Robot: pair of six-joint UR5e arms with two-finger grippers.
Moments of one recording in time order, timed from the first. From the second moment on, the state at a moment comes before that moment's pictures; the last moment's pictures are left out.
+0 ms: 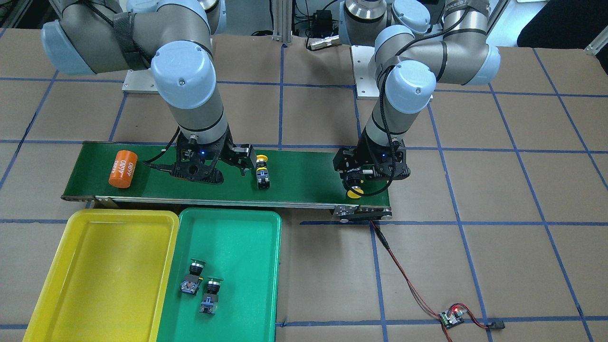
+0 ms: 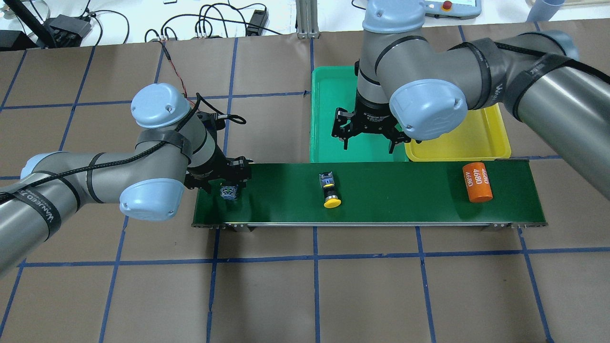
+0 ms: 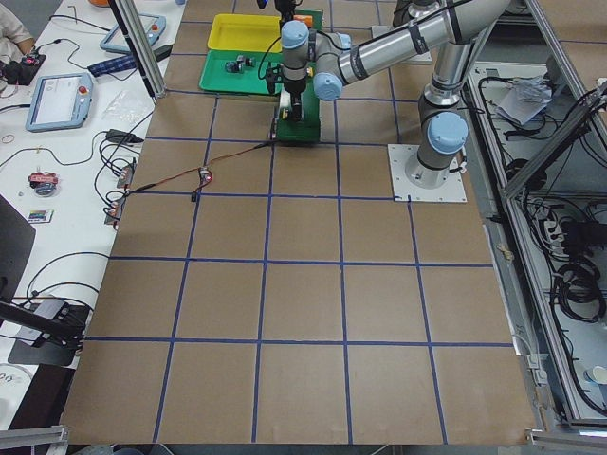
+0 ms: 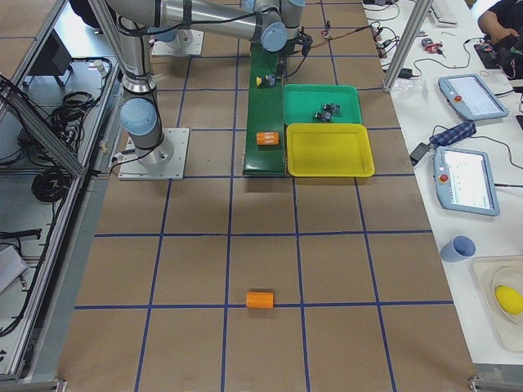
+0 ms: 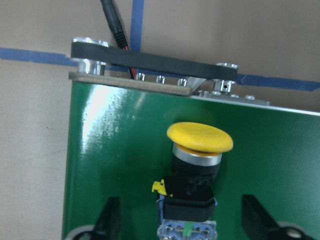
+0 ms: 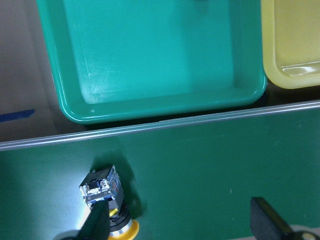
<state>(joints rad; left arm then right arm) -1.63 -1.68 -1.97 -1.06 1.49 -0.17 1.79 -1.34 1.66 -1.81 -1.54 0.37</state>
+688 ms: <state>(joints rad) -1.56 -1.55 -1.71 -1.45 1.49 -0.03 1.81 -1.32 1.68 -1.82 -1.53 0.38</state>
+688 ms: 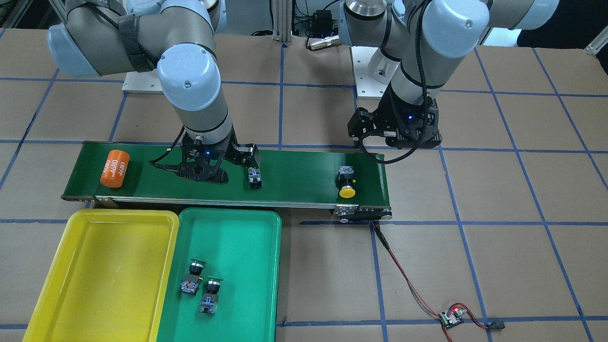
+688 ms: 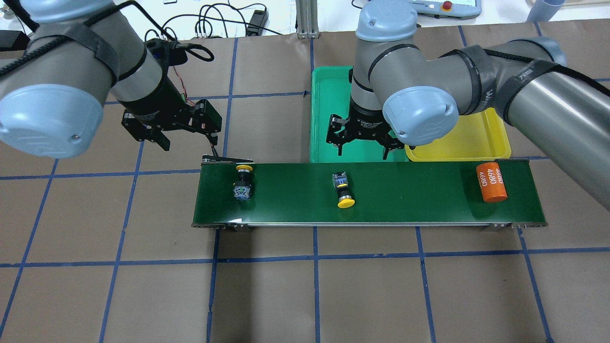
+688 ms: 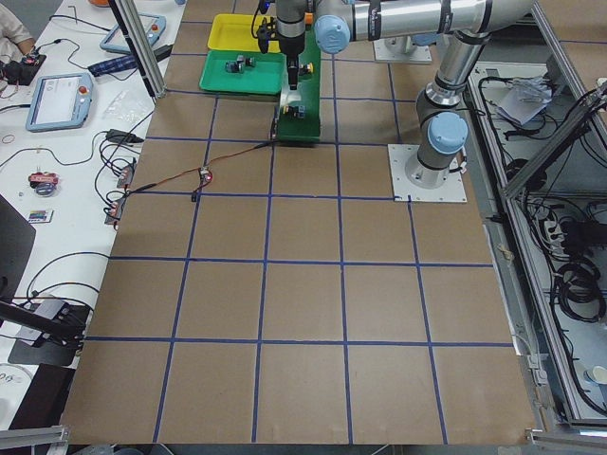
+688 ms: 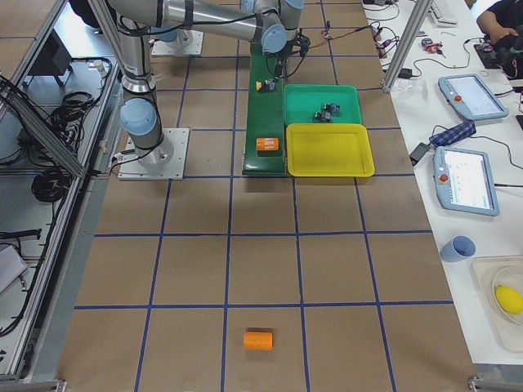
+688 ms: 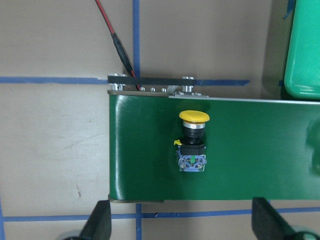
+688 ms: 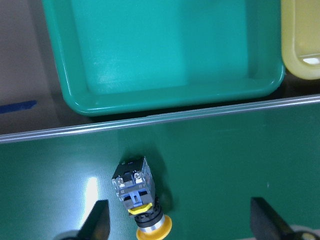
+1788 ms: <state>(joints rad) -1.55 -1.56 -1.61 -1.53 1.48 -0.02 1.82 -1.27 1.81 -1.90 -1.54 0.37</state>
